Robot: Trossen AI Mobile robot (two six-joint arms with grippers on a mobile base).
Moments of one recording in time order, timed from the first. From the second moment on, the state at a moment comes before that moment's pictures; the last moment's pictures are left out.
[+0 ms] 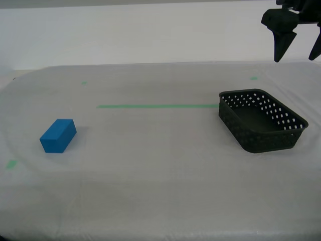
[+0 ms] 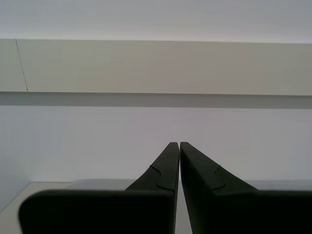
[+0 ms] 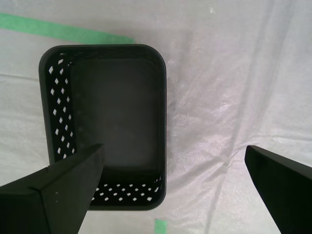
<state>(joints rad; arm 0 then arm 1) 0.14 1.67 1.30 -1.00 -0.02 0.00 0.00 1.05 0.52 0.60 -0.01 0.00</state>
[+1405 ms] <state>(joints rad) 0.18 1.87 1.17 -0.79 0.03 0.00 0.00 1.05 0.52 0.60 -0.01 0.00</state>
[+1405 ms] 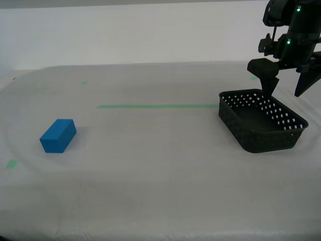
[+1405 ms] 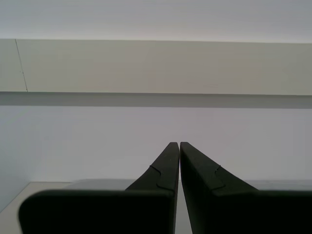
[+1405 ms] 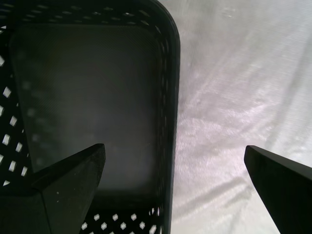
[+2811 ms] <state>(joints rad) 0.18 1.89 0.94 -0.42 0.07 0.02 0.00 1.05 0.52 0.60 -0.01 0.00</state>
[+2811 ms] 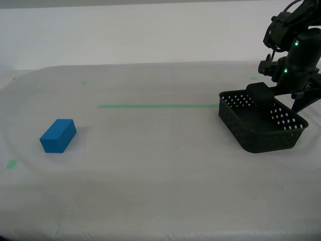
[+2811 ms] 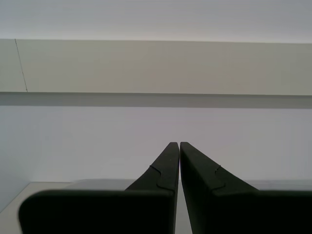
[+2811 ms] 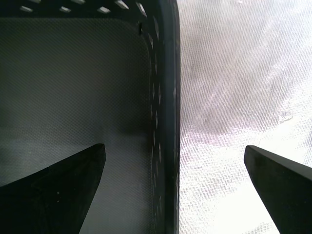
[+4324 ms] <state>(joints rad) 0.18 1.85 0.93 -0.44 0.02 0.07 0.00 1.05 0.52 0.60 -0.01 0.00</state>
